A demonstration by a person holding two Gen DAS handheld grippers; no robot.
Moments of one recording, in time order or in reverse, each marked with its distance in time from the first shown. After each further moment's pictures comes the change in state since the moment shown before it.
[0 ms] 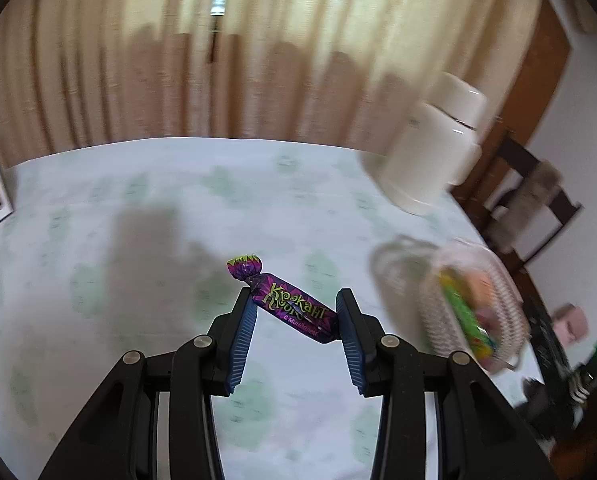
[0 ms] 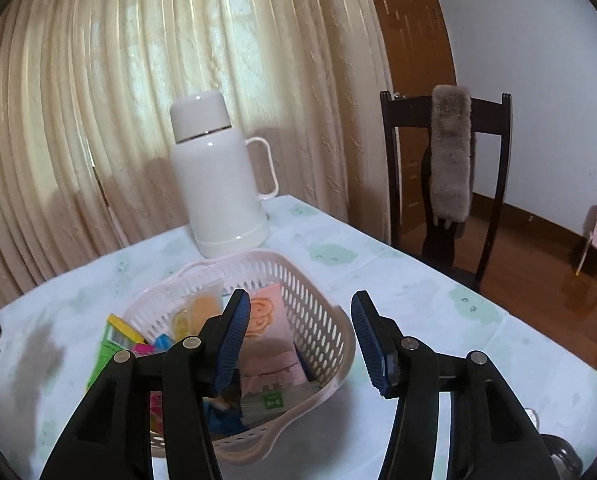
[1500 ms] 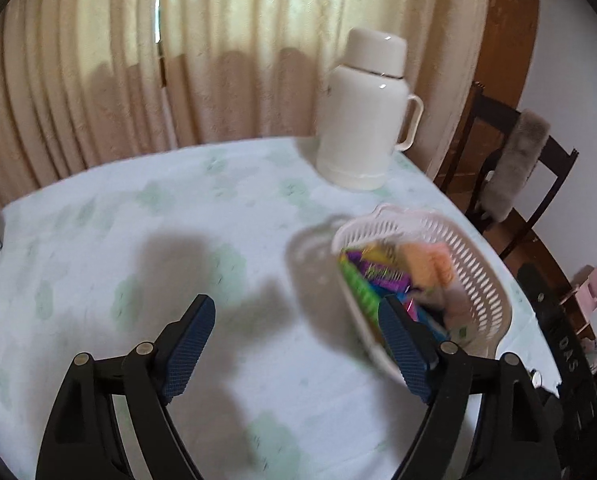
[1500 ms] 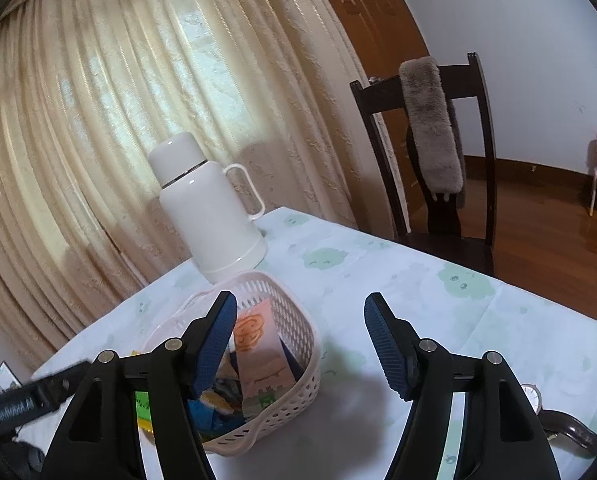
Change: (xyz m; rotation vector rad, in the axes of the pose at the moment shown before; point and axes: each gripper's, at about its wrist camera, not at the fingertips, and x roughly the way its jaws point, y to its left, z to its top) left arm 0.028 -0.116 -0.029 0.127 -0.018 0.095; right arm -0.013 -0.041 0.004 0.215 0.000 0.065
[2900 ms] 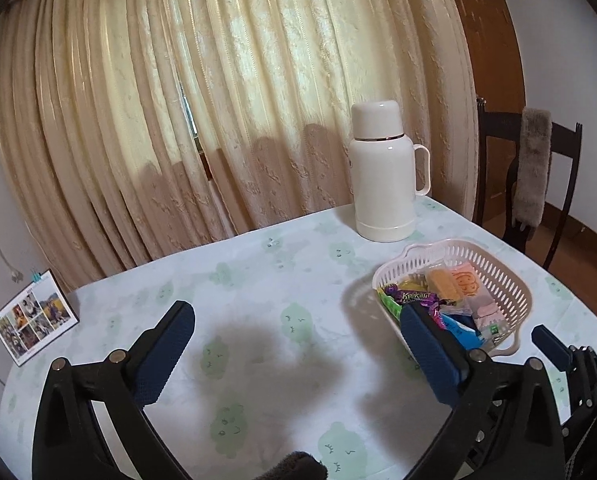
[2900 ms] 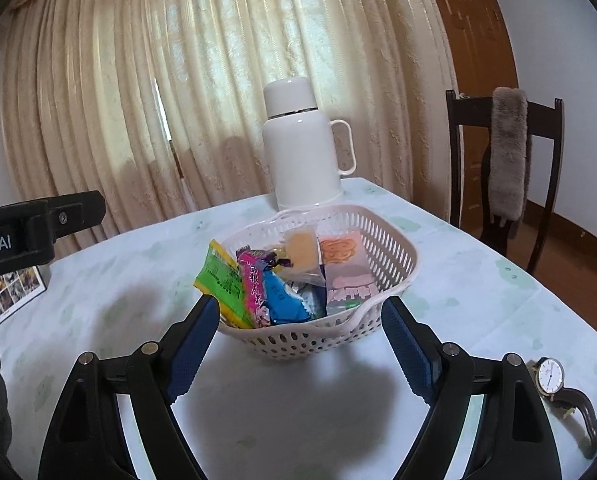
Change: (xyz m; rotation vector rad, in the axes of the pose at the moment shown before) left arm -0.068 -0.017 -0.020 0.203 -0.297 0.232; right arm -0.028 0.044 -0.056 -0.316 0.068 0.169
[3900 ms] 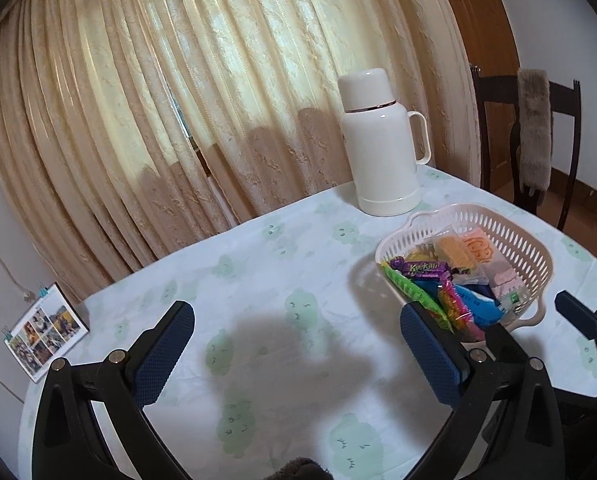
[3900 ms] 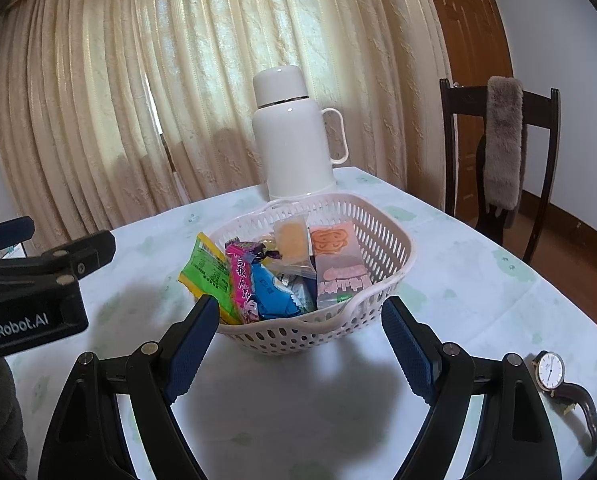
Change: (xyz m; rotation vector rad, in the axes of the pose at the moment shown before) left arm 0.016 -0.015 -0.014 0.109 0.034 0.052; right arm 0.003 -0.005 -0.001 0.017 0.031 -0.015
